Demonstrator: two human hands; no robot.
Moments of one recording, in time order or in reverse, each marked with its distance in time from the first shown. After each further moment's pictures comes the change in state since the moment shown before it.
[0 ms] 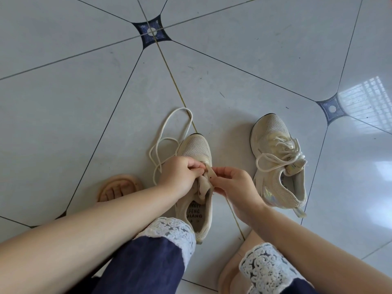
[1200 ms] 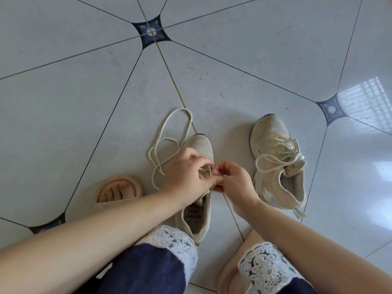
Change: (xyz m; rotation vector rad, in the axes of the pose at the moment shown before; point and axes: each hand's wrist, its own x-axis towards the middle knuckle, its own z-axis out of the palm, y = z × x) left_hand -0.011 0.004 0.004 0.463 0.073 0.348; right_hand 0.009 -0.004 0.005 -0.066 0.099 -0.016
